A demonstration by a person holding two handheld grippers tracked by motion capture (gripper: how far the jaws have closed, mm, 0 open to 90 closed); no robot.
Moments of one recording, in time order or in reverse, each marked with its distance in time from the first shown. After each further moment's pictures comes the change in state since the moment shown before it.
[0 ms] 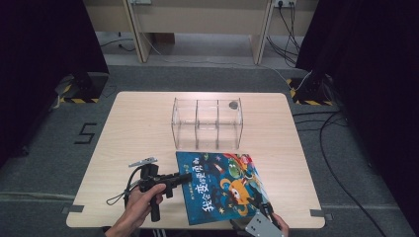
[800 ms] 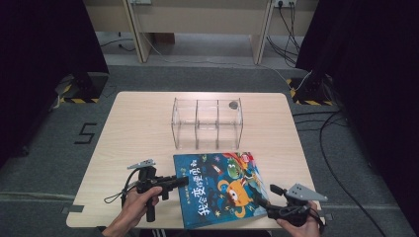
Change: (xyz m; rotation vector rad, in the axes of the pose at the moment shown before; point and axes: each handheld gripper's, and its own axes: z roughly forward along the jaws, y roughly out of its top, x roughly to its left) left arm 0.022 -0.005 -0.003 0.041 -0.014 0.064; right arm -0.096 -0.038 -0.008 -0.018 0.127 0.504
